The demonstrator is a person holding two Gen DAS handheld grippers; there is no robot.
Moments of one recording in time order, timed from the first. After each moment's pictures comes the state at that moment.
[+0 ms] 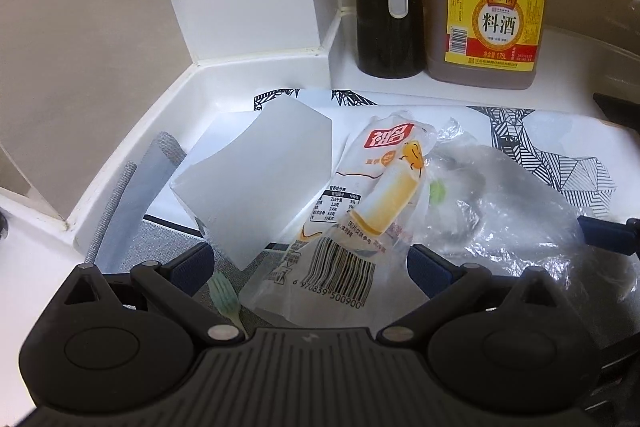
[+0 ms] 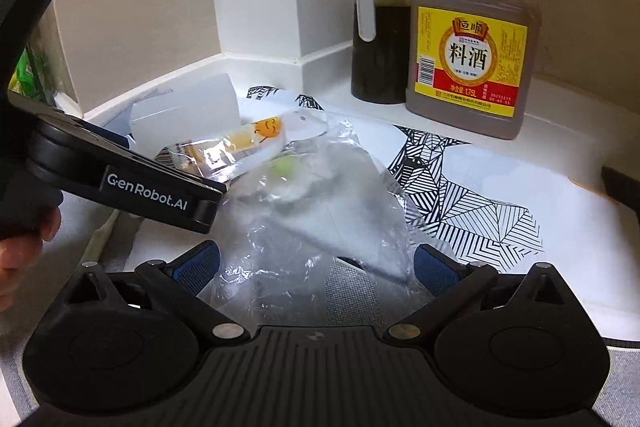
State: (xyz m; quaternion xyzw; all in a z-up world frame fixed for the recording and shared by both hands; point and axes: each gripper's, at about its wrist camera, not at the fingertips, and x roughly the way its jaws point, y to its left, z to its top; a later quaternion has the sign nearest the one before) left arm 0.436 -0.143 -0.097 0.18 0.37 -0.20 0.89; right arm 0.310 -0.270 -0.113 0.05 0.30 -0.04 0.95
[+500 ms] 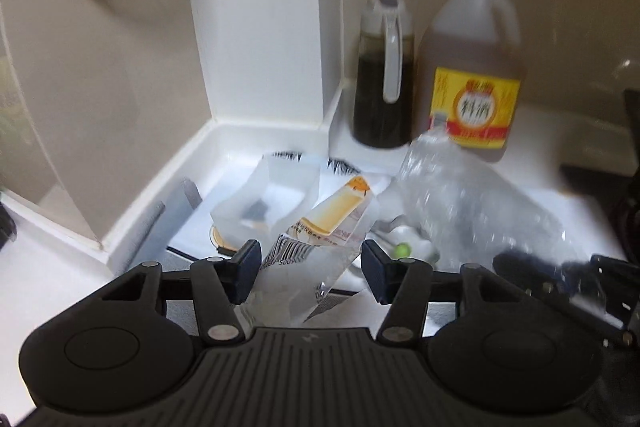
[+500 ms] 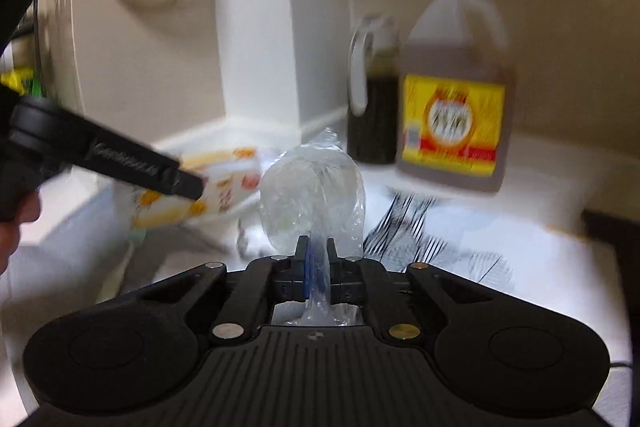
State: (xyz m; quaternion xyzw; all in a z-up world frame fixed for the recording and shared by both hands) left arm 0.400 -0.121 -0.038 0.12 0.31 -0.21 0.92; right arm 0.273 -0.278 -0.084 0.05 0.17 -0.05 0.98
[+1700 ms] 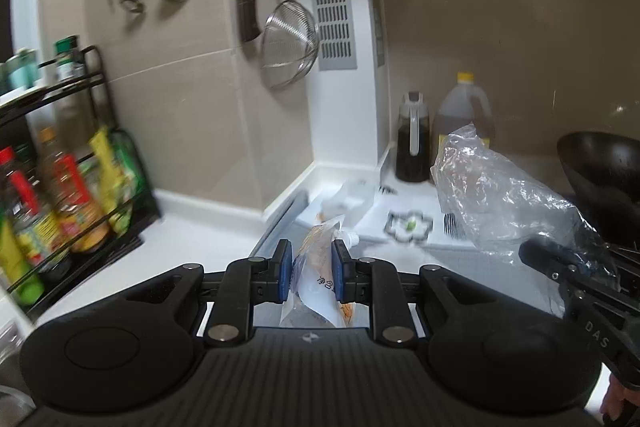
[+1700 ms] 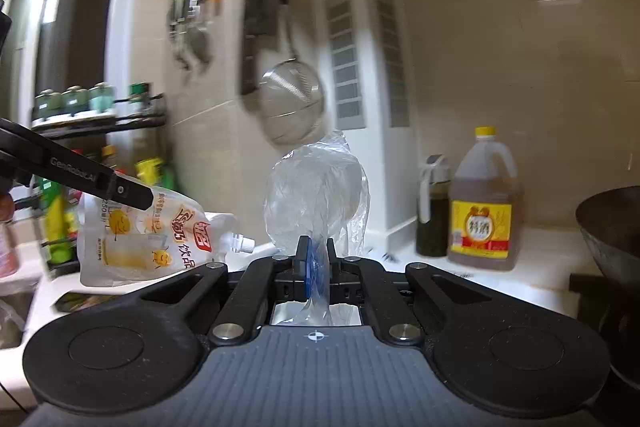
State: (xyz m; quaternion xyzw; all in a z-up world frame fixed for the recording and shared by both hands) left arm 0.143 -0.001 0.069 0.10 0.22 -0.12 0.96; right arm 0.063 -0.210 -0.010 0.03 0.06 0.07 1.00
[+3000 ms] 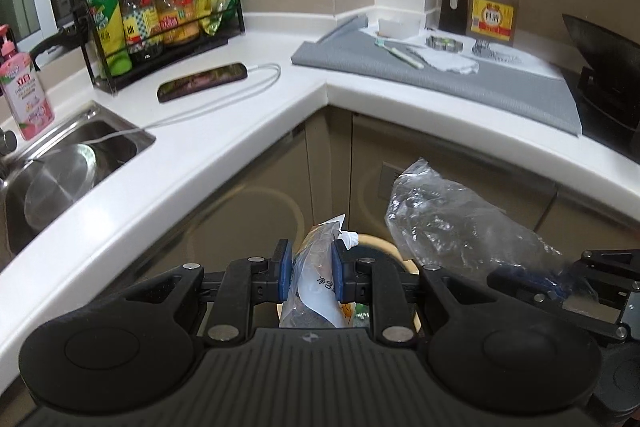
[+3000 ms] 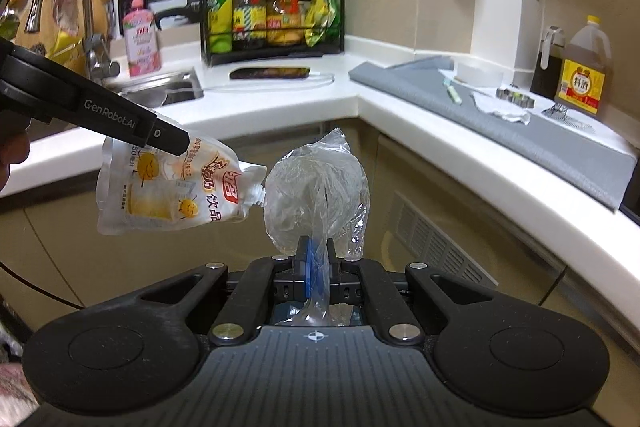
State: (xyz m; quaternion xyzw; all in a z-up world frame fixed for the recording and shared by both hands) left arm -0.099 0.099 -0.071 0.07 0.36 -0.03 0.93; right arm -0.134 -0.083 -0.127 -0.07 0.26 0.19 0.94
